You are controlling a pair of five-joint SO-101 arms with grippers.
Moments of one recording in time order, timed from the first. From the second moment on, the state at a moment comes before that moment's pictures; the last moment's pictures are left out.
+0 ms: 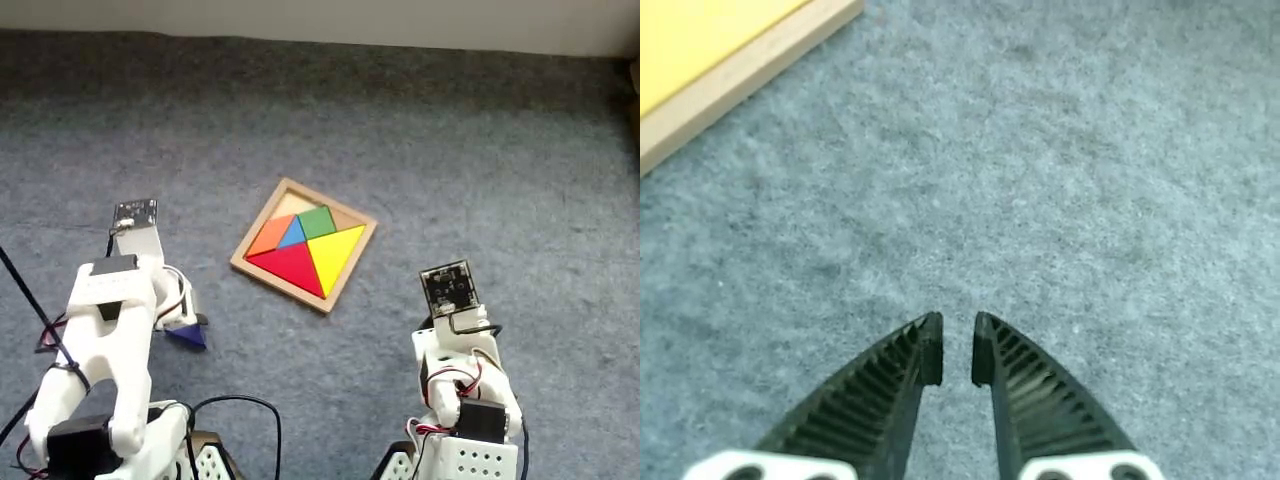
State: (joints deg) left arm -16.3 -21.1 57.2 58.5 8.1; right arm 2.7 -104.2 96.0 61.0 26.4
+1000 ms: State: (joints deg) left arm -16.8 -21.1 58.0 56.9 8.1; right arm 2.7 -104.2 96.0 61.0 26.4
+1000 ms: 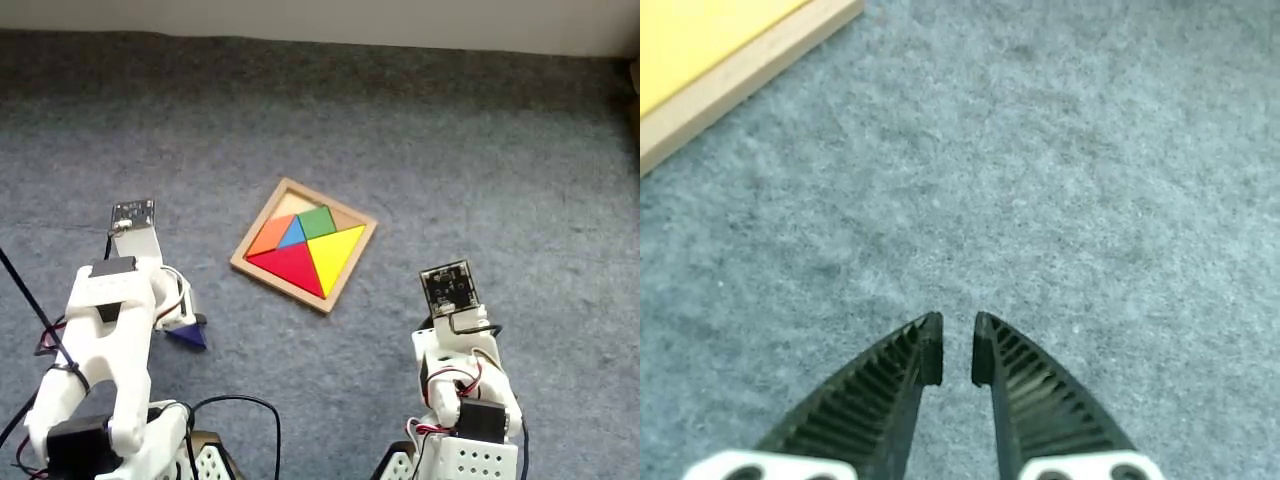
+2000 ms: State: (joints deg) left arm -11.8 -21.2 58.3 56.6 8.0; right arm 2.7 -104.2 96.0 61.0 26.4
